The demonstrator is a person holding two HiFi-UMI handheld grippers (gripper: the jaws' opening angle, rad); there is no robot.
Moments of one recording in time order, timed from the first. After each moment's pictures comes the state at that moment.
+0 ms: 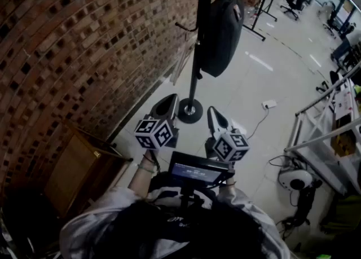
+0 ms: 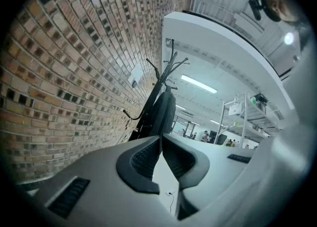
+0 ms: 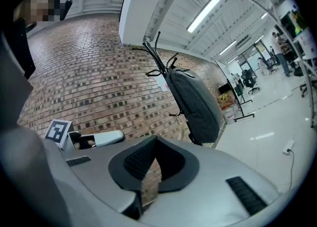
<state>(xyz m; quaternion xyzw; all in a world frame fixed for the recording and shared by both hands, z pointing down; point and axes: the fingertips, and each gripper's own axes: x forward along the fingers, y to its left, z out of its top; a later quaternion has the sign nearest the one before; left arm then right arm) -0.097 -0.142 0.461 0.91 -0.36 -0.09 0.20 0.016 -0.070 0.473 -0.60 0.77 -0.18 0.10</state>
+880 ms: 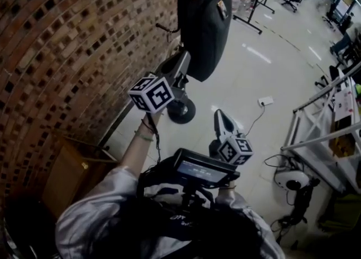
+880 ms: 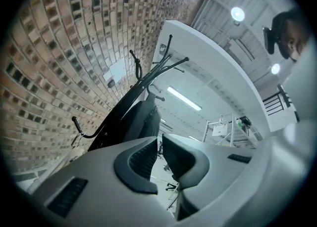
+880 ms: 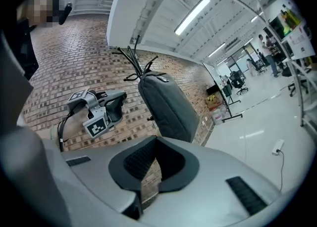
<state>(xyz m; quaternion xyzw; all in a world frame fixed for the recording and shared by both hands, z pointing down) 0.048 -0.233 0.336 0.93 -0.22 -0.19 0.22 0.133 -0.078 0.495 -0.65 0.73 -0.20 0.12</state>
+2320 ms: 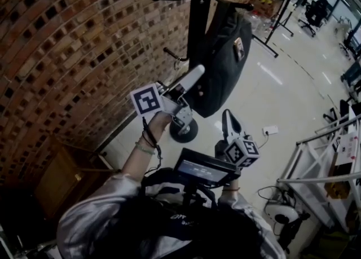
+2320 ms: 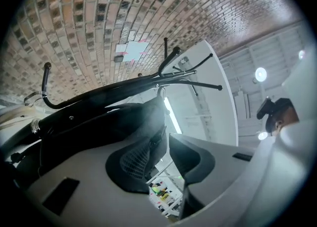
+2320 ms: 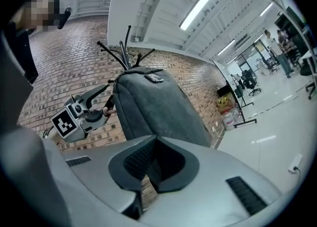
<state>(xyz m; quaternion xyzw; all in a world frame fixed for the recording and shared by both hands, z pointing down) 0.097 -0.286 0.280 0.86 -0.03 -0.31 0.41 0.202 -0.214 0.453 -0.61 0.76 -0.17 0.12</state>
